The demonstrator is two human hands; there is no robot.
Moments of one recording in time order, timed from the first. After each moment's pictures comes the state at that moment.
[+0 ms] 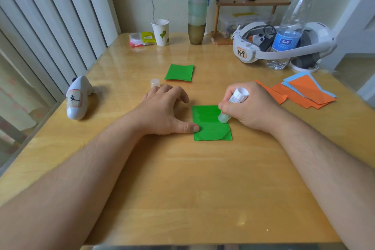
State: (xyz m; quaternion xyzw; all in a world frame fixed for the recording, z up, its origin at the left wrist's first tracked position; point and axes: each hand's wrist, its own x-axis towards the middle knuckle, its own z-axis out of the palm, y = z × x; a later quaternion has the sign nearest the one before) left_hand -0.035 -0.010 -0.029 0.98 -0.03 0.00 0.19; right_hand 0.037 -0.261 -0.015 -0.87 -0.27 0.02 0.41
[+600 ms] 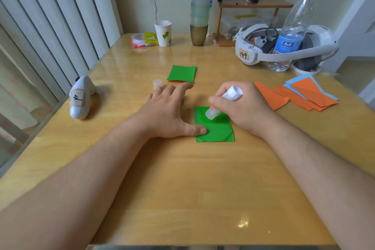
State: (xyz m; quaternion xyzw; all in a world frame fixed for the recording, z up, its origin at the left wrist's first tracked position) left_hand -0.039 -0.023 -0.030 0.99 0.00 0.02 0.17; right_hand 0.031 -0.238 -0.021 -0.82 -0.28 0.01 0.50
